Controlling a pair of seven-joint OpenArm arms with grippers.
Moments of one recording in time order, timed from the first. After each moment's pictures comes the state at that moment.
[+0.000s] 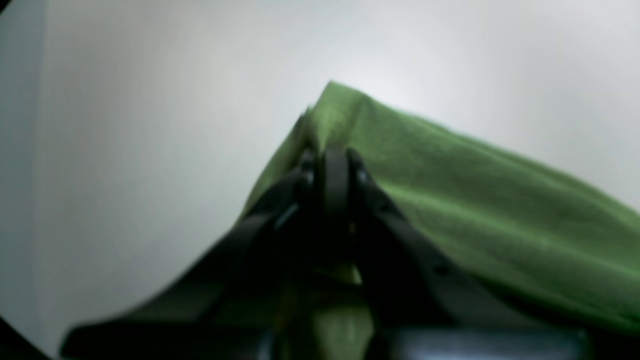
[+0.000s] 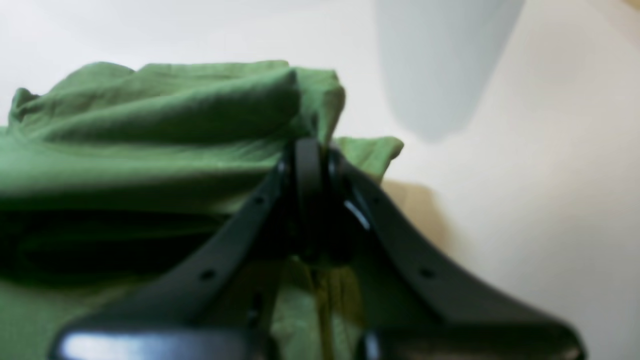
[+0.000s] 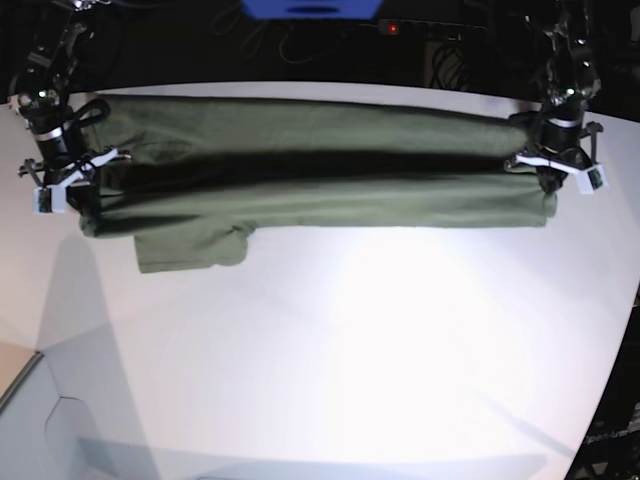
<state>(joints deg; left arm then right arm) 20.5 -14.1 -17.7 87.8 -28.0 -0.2 14.6 -16.3 8.4 32.7 93.5 9.0 34.1 -18.0</state>
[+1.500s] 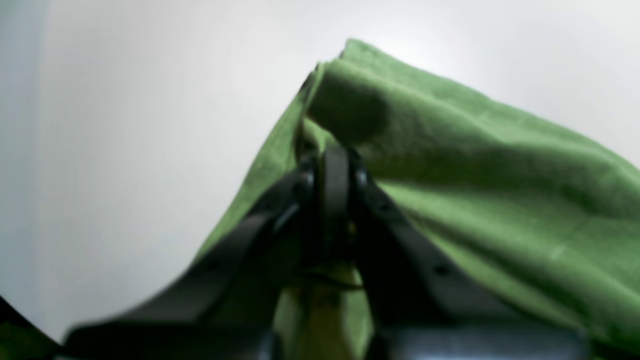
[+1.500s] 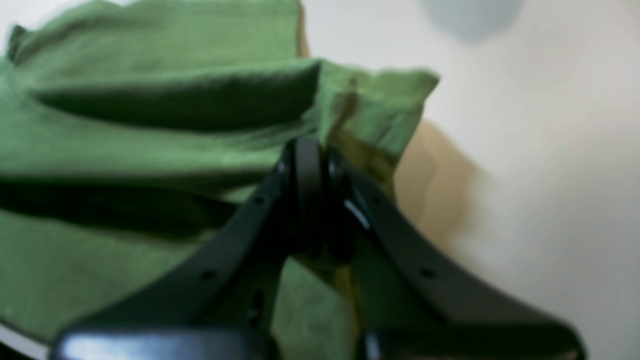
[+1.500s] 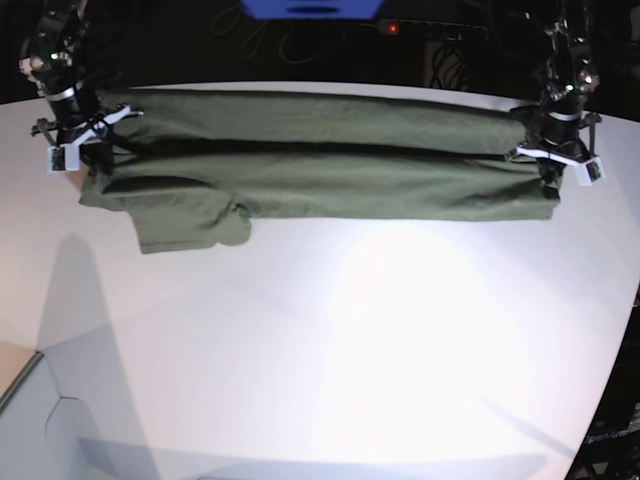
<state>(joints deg) 20.4 -14.4 -18.0 84.4 -28.0 -0.3 14.3 -24.6 5.9 32.7 94.2 9.1 34.3 -15.6</state>
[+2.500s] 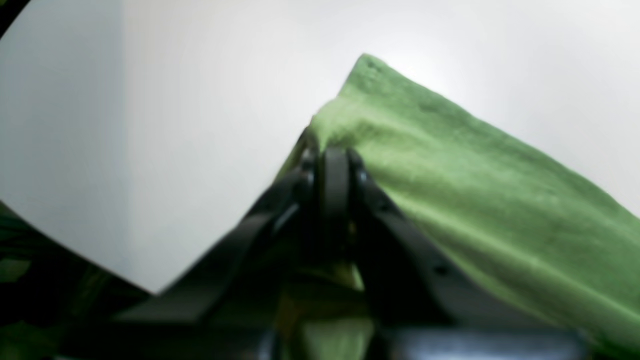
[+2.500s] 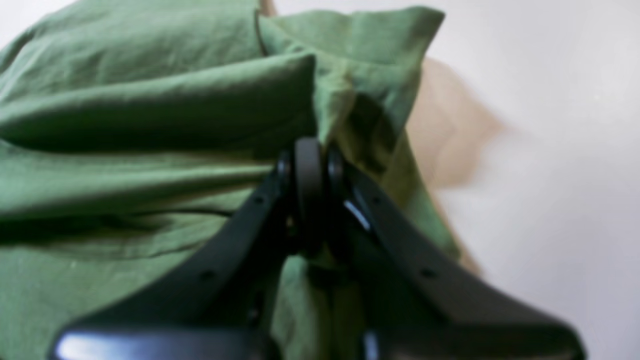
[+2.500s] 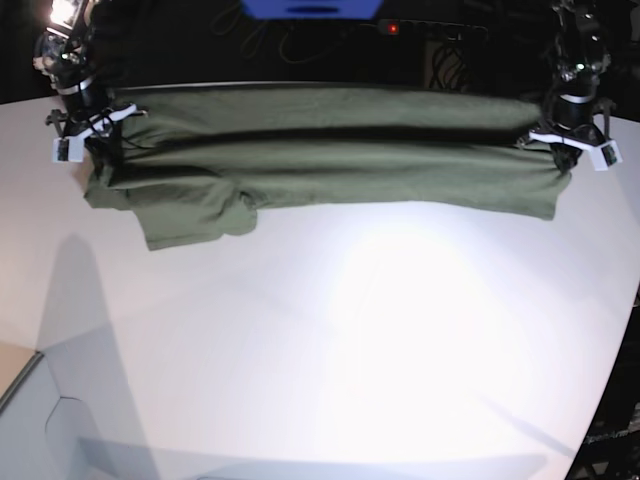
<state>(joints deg) 26.9 -13.5 -21.9 92.8 -28.0 -0.2 15.1 -22.0 6.0 32.4 83.0 9.6 34.4 -9.0</state>
